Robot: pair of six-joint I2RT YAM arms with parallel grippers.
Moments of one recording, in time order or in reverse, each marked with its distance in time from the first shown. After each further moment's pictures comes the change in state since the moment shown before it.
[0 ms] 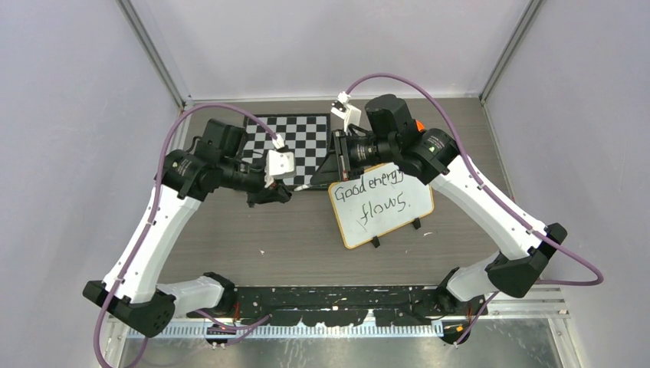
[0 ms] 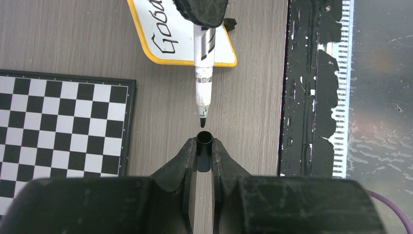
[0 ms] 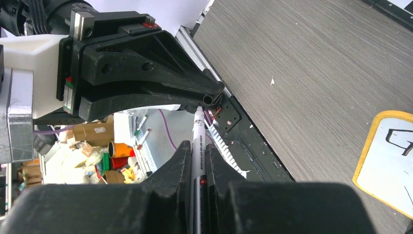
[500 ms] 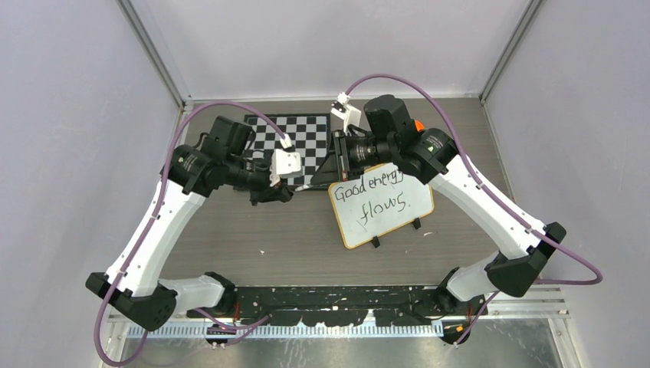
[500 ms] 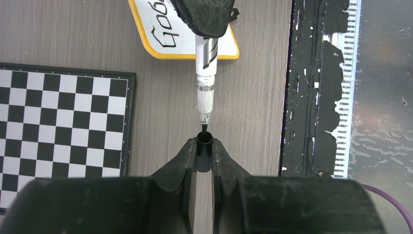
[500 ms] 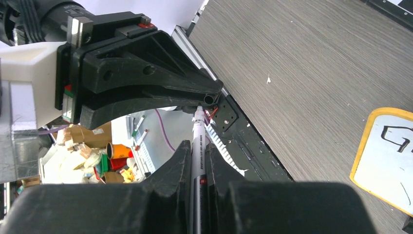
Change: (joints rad) left arm -0.045 0.037 0.041 -0.027 -0.061 -0.009; right arm 0.004 0.002 0.000 -0.004 0.011 0.007
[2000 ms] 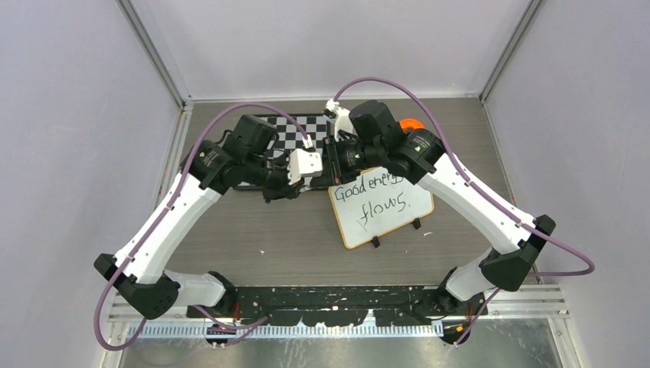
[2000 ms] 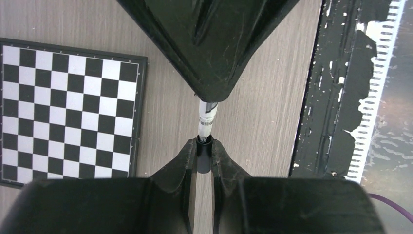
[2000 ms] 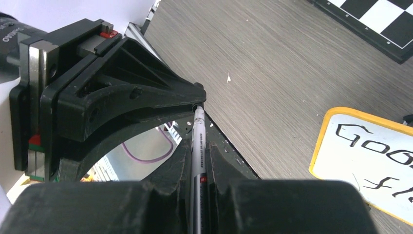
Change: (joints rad) left arm -0.135 0.074 0.041 0.028 -0.213 -0.089; right arm 0.053 0.054 0.034 -0.078 0.174 -0.107
